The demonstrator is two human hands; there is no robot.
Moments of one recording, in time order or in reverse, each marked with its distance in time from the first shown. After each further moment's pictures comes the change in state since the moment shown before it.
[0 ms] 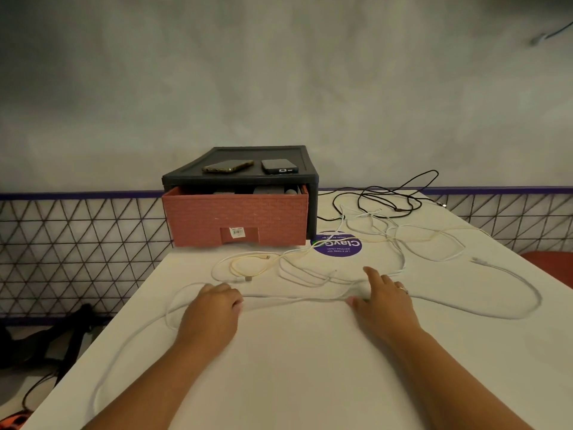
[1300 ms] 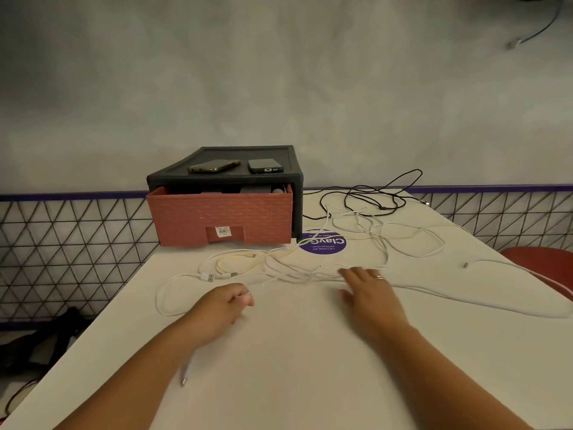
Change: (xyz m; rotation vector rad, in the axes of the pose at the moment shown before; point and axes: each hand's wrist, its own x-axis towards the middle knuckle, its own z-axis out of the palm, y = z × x) left_hand 0.005 0.032 -0.014 -0.505 -0.405 -0.150; right_hand 0.002 0.020 -0.001 -0.188 0.176 -0.374
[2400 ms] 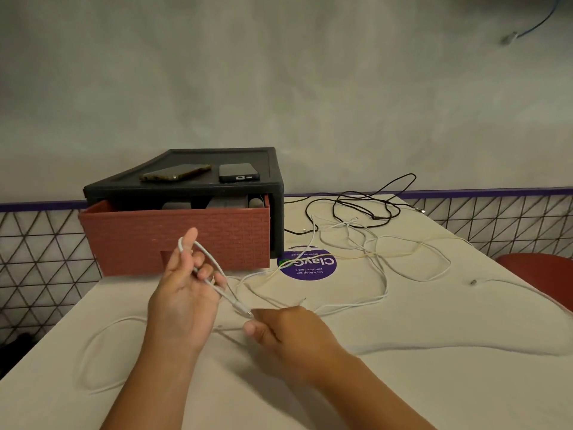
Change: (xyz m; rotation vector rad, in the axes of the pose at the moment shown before) left_hand 0.080 0.045 0.009 -1.556 0.375 0.220; right_hand 0.048 -0.071 0.000 0.376 -0.247 -0.237
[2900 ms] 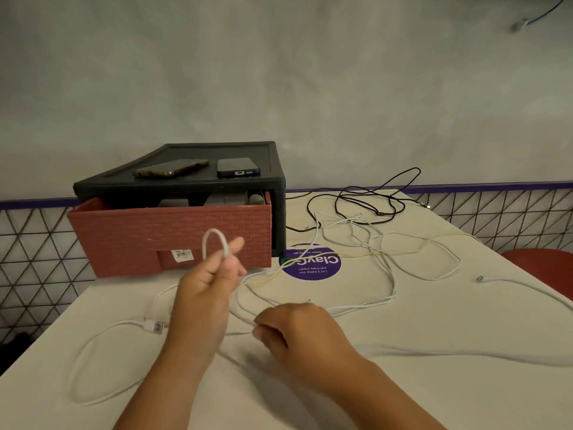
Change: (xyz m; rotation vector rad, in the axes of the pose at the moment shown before) left_hand -0.010 -0.012 0.006 0.832 -0.154 0.242; right_hand 0.002 0.004 -0.002 -0.009 0.147 -0.128
